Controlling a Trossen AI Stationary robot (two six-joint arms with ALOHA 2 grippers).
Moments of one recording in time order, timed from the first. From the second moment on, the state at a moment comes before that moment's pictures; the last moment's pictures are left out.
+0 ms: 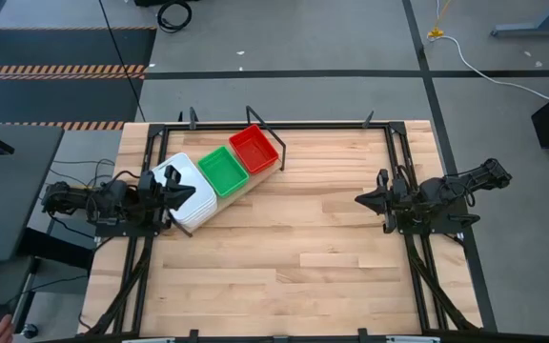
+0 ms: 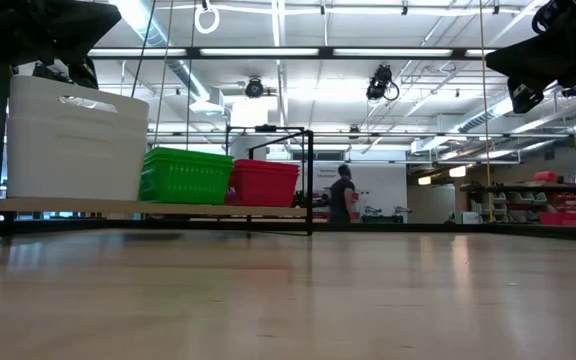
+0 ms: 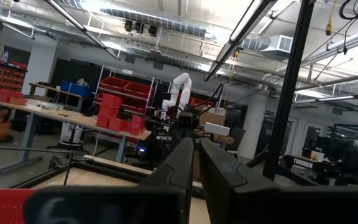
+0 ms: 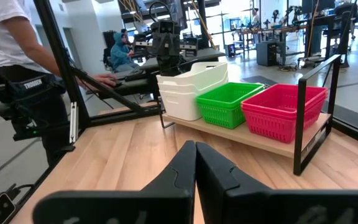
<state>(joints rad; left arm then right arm) -0.17 0.01 0.01 0.39 -0.28 -0.17 0.36 0.07 0.13 -0.06 0.42 0.16</state>
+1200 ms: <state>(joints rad) -0.17 0.01 0.01 0.39 -0.28 -0.17 0.36 0.07 0.13 -0.06 0.42 0.16</state>
